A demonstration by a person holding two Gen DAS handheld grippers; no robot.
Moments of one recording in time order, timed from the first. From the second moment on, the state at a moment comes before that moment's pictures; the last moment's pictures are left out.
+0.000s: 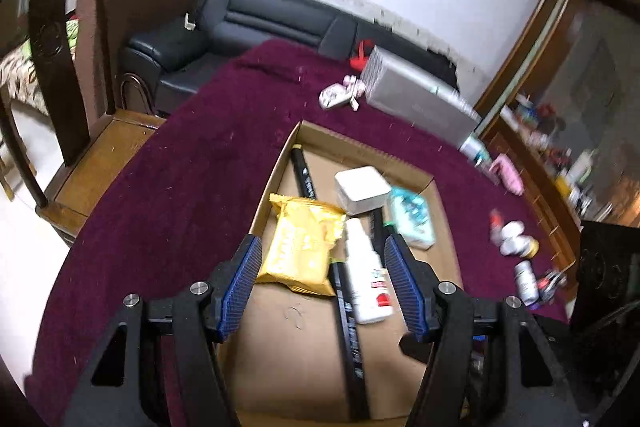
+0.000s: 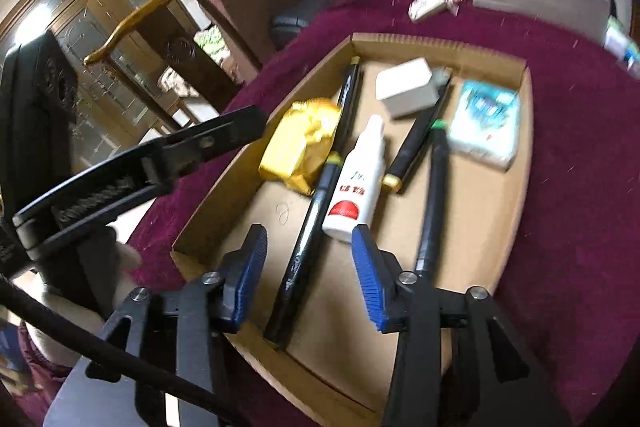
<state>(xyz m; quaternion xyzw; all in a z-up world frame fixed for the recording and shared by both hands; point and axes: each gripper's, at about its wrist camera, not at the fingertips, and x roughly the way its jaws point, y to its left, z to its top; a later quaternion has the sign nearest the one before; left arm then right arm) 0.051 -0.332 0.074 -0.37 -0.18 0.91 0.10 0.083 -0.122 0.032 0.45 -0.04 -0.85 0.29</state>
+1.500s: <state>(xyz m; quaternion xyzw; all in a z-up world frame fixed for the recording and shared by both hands) 0.068 -0.069 0.072 -0.44 -0.05 0.88 0.19 0.120 0.104 0.069 0.31 -0.05 -0.95 0.03</state>
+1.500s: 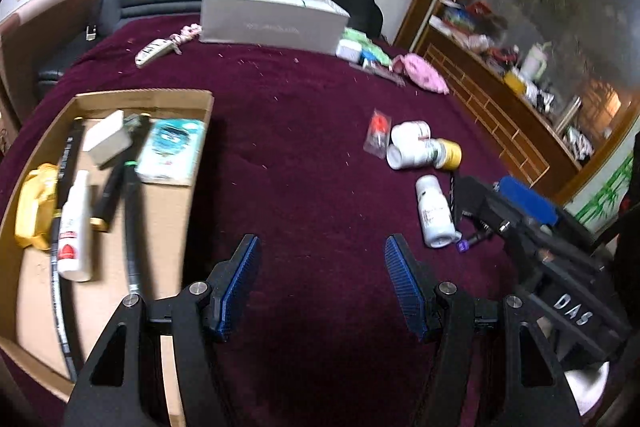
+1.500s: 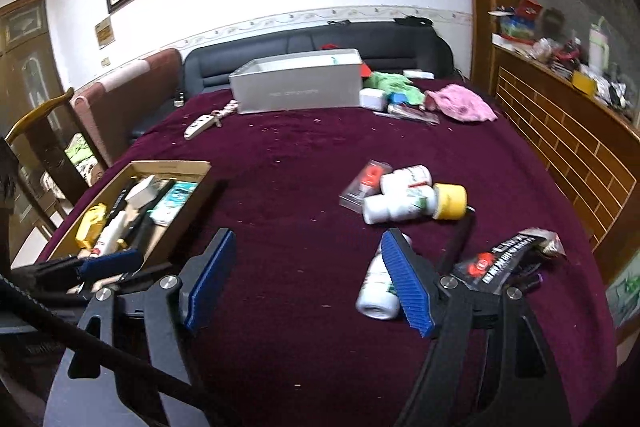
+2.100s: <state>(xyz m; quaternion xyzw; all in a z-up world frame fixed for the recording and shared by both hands) 0.059 -0.006 0.018 -0.48 0.04 0.86 0.18 0.118 0.156 0.052 0.33 -0.07 -0.94 0.00</state>
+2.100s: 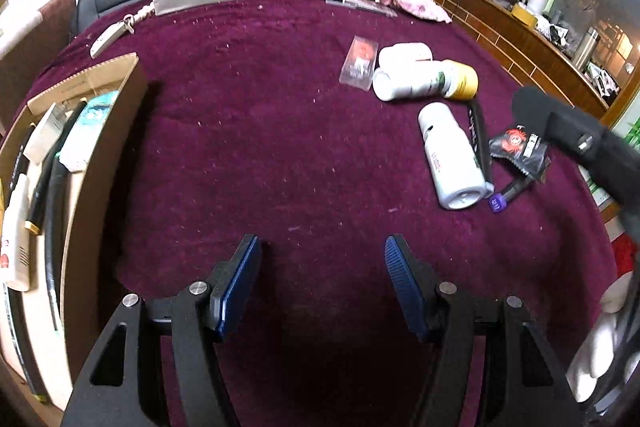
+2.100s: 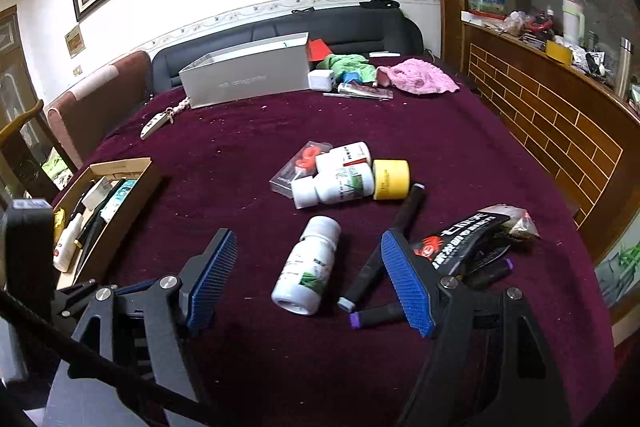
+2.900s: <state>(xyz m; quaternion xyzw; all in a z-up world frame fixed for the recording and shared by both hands) 0.066 0.018 0.010 -0.47 0.10 0.86 0.18 0.123 0.167 0.057 0.31 -0.08 -0.95 0.00</state>
